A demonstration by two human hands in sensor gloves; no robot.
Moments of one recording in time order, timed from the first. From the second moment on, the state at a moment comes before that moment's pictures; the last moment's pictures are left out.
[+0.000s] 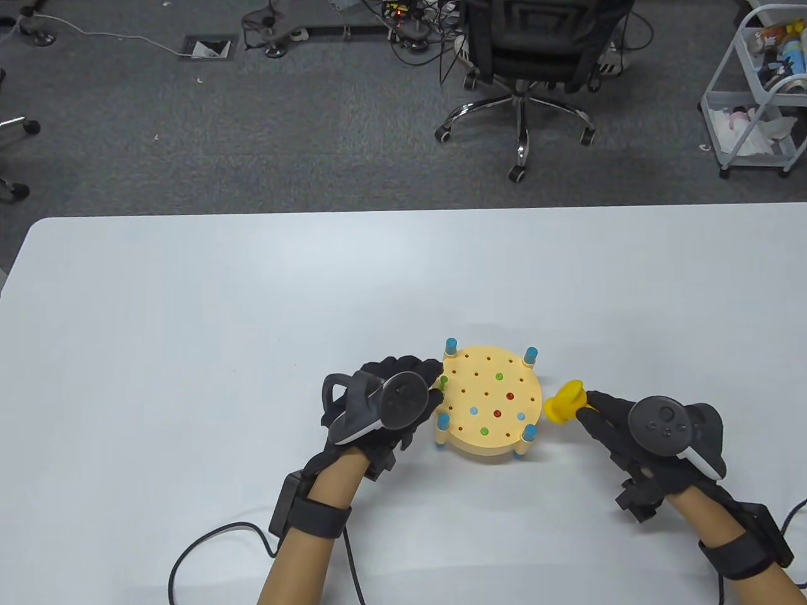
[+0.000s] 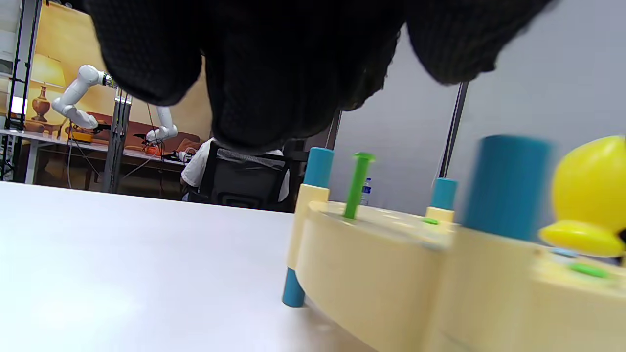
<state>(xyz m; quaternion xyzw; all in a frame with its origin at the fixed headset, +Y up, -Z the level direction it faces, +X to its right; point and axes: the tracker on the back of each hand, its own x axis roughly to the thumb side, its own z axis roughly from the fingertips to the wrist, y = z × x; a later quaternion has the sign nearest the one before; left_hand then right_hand) -0.074 -0.693 -0.273 0.05 -0.23 0.14 0.96 0.285 -0.721 -0.239 0.09 -0.04 0.97 0.22</state>
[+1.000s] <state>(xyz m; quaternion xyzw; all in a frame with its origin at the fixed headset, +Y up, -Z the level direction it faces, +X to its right) -0.057 -0.750 -0.236 0.10 -0.12 0.22 0.96 0.109 -0.681 -0.272 0.16 -0.06 0.99 0.04</state>
